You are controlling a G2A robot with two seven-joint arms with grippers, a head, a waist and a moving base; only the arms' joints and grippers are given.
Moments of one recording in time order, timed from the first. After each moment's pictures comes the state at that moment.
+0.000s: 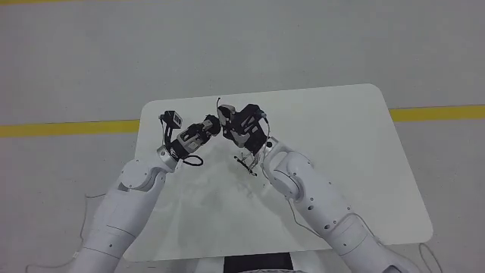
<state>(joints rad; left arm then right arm) 1.35 -1.11 -1.21 -1.40 -0.58 -0.33 -0.71 -1.27 -1.45 0.93 -1.55 -1.28 -0.21 -0.05</state>
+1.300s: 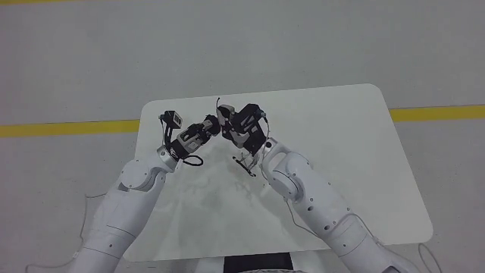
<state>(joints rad) 1.35 -1.11 -1.21 -1.40 -0.58 -0.33 -0.71 -1.28 -1.45 0.93 -1.56 -1.26 -0.20 -0.04</state>
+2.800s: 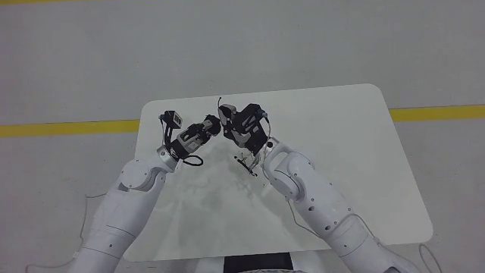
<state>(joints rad) 1.35 -1.11 -1.21 -1.40 -0.58 -0.33 -0.71 -1.28 -1.45 0.94 -1.56 -1.27 -0.21 -0.04</state>
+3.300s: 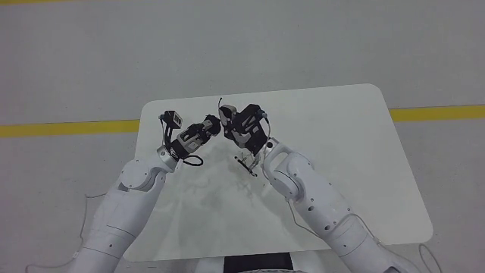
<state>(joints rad) 1.35 -1.11 -1.21 -1.40 -0.58 -0.33 -0.71 -1.28 -1.45 0.94 -1.55 -1.27 -0.20 -0.03</state>
